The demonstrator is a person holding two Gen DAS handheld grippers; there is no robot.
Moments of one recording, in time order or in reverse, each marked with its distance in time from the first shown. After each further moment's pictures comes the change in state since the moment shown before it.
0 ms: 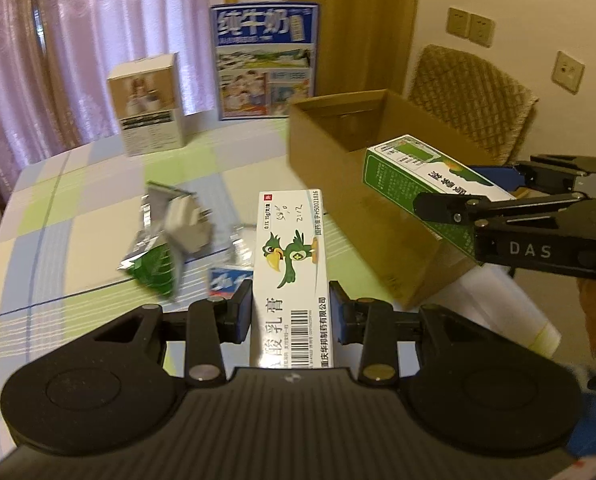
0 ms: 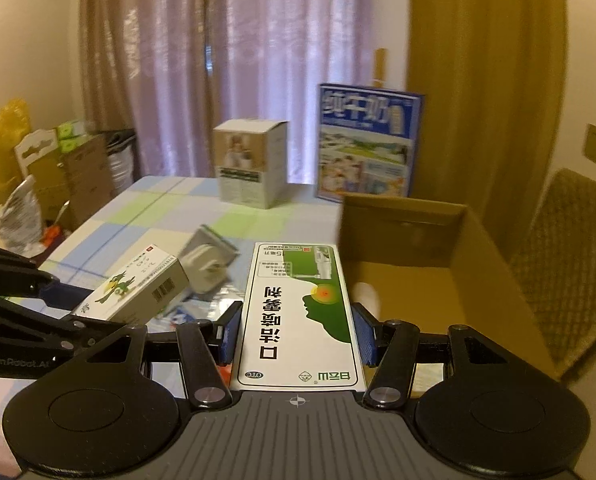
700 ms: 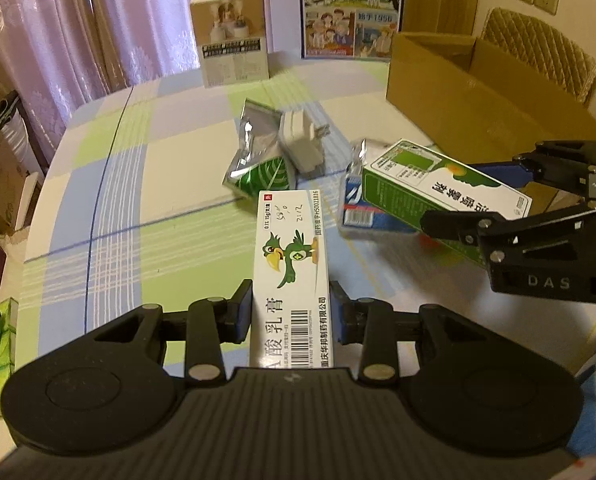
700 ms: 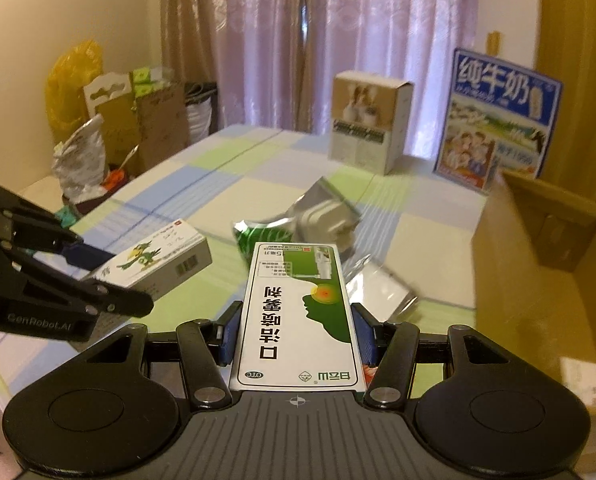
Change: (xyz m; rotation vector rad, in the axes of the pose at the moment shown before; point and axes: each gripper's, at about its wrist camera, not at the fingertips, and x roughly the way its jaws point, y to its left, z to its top) left arm 0.016 0.111 -0.064 -0.039 0.097 0.137; right arm 0.091 0.111 -0.031 -0.148 0.068 0.194
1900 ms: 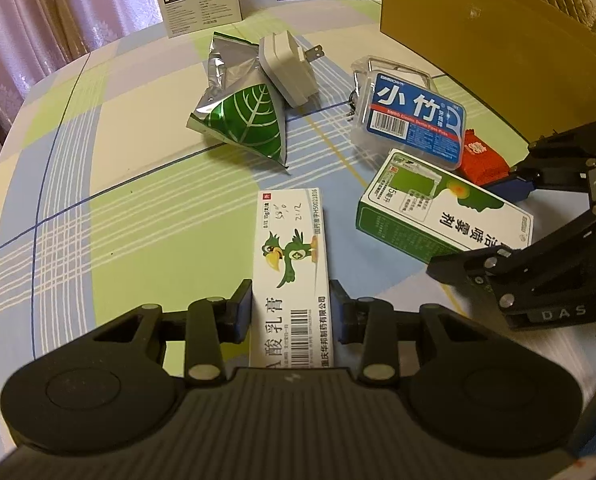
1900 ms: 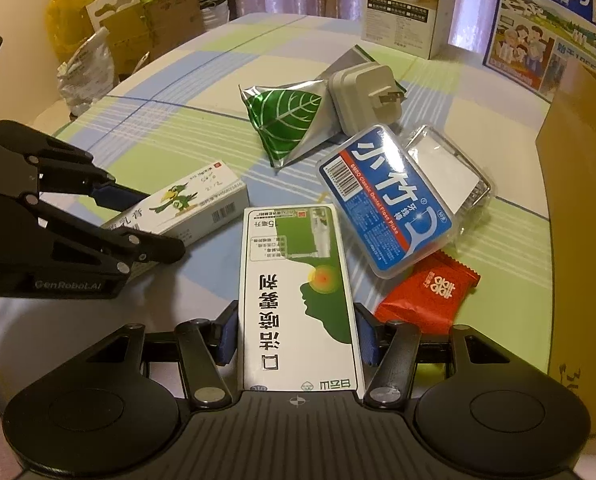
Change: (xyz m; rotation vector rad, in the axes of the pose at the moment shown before) left arm 0.092 0.011 -0.023 0.094 0.121 -0.043; right arm 0.086 0.003 -0.043 0.002 0.303 0.089
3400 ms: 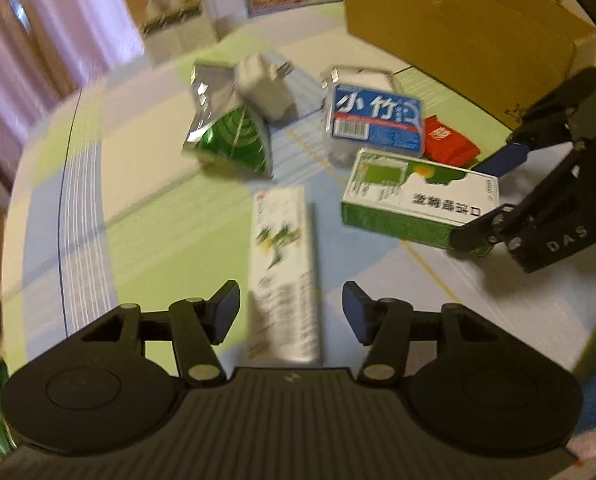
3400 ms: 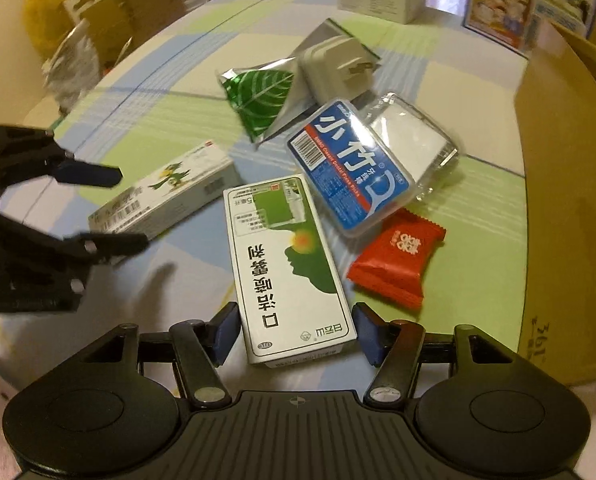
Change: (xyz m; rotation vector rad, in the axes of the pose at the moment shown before) left arm -0.029 -0.017 -0.002 0.155 -0.029 0.021; right arm -0.019 -0.017 -0.001 0.104 0.113 0.013
